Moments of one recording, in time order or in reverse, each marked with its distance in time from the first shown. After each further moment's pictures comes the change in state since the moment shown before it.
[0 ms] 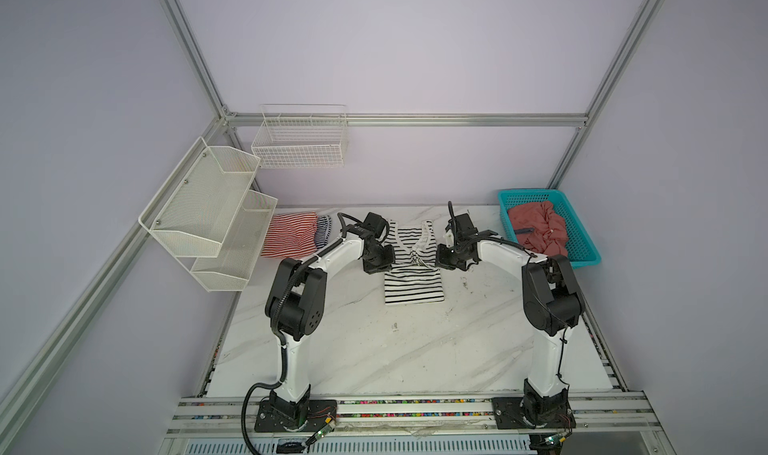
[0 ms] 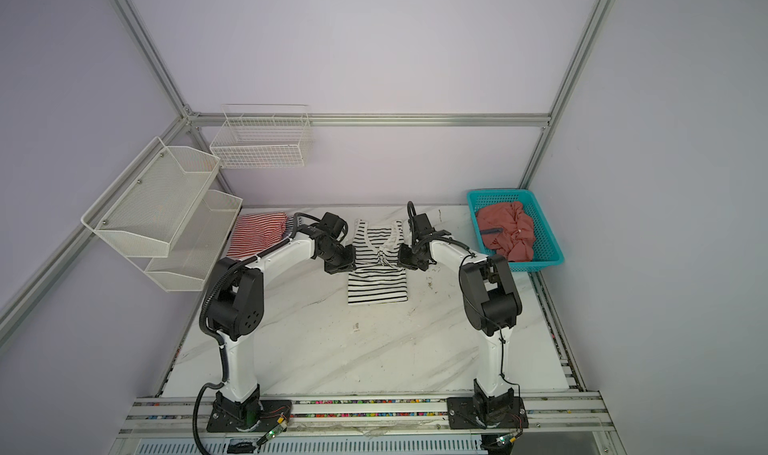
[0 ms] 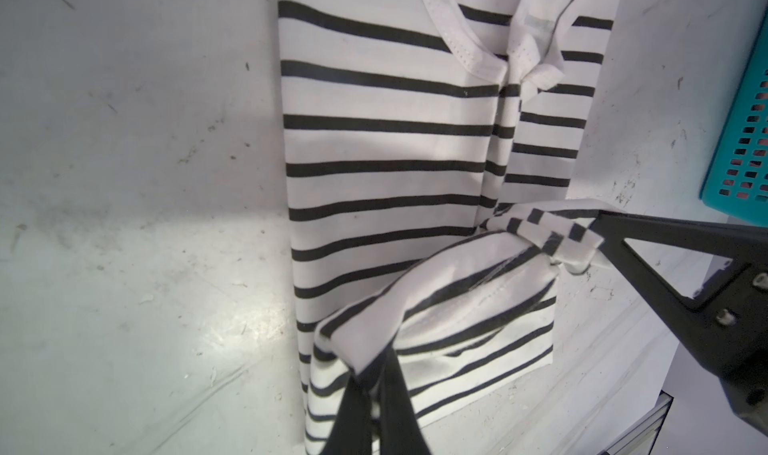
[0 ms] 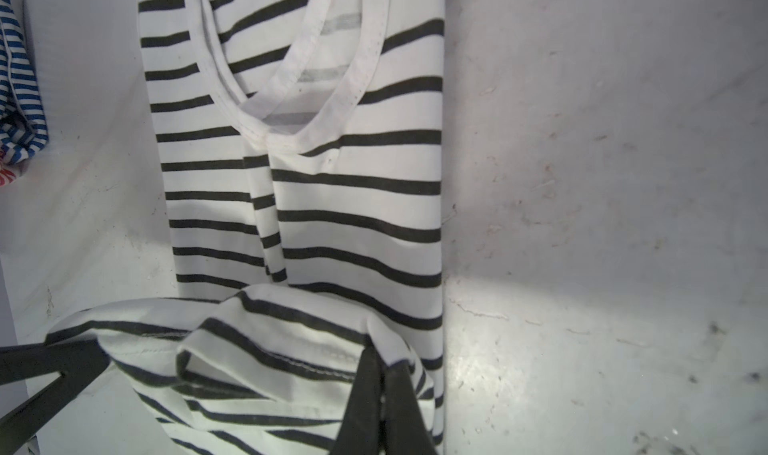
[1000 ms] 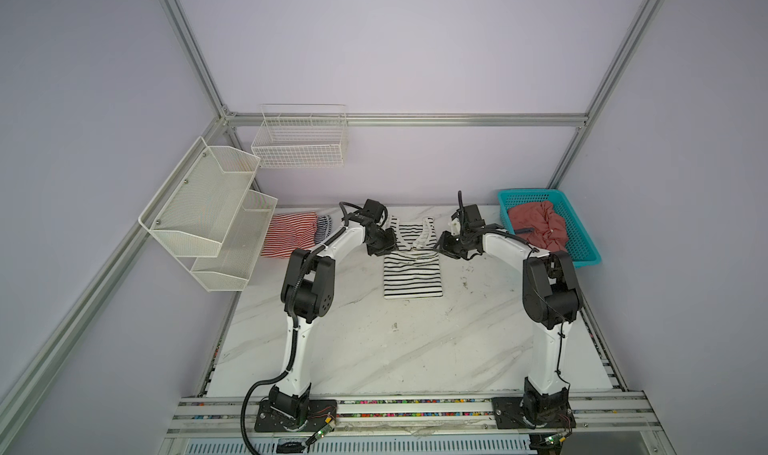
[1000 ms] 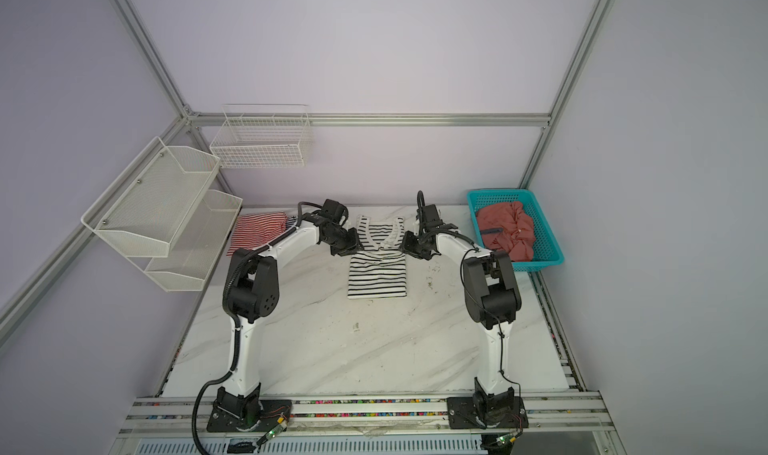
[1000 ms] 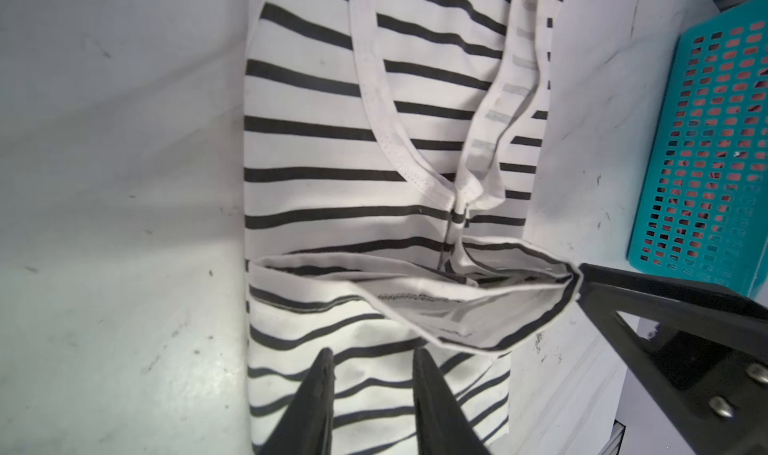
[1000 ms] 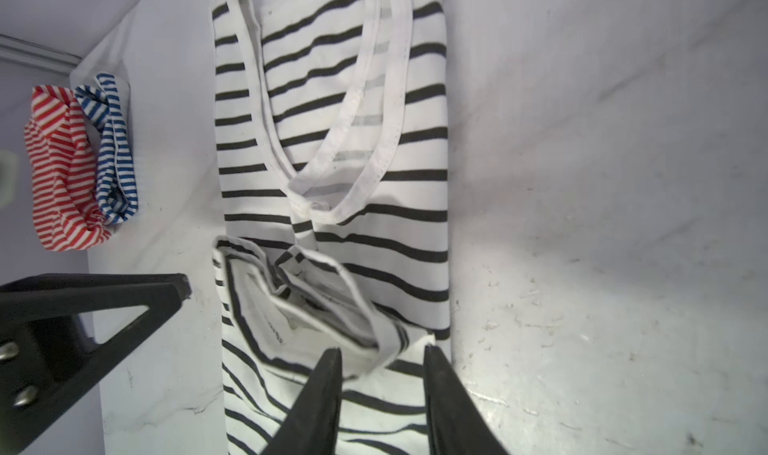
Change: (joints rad) left arm 0.061 0.218 0.278 0.034 0.078 -0.005; right arm -0.074 0.045 0.085 0.088 -0.084 0.050
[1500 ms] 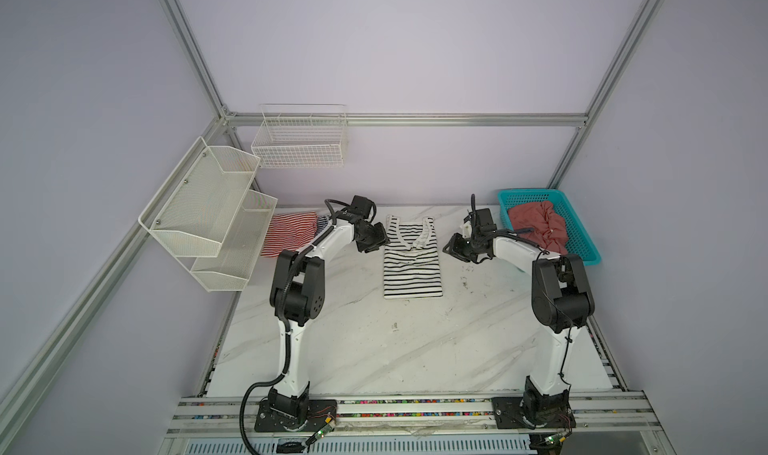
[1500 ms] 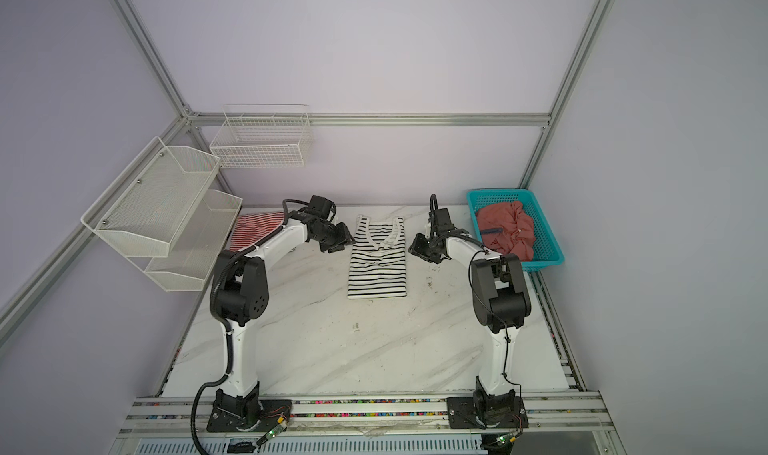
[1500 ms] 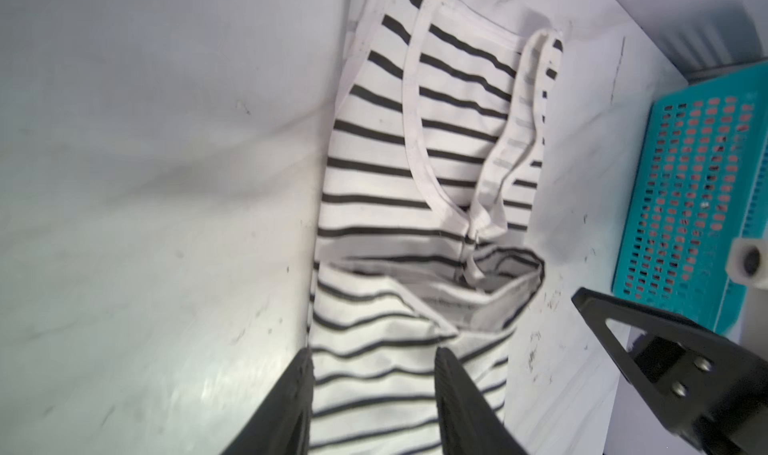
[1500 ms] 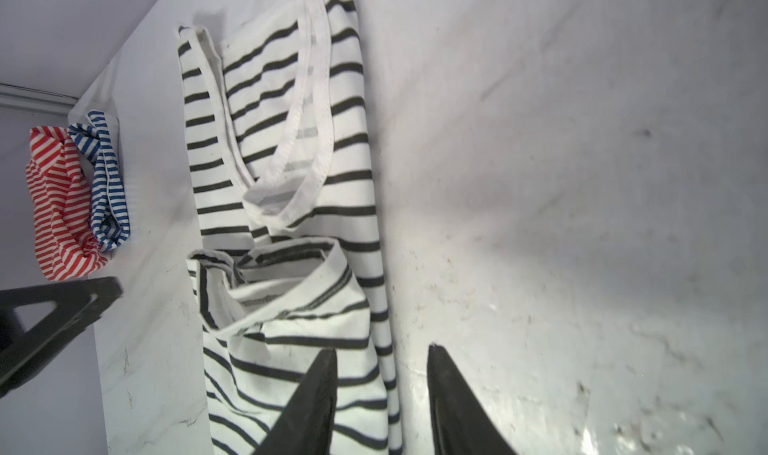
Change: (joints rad) left arm 0.046 -0.161 -0.121 0.026 -0.040 -0.009; right arm -0.045 -0.098 -0.160 0.051 0.017 0.015
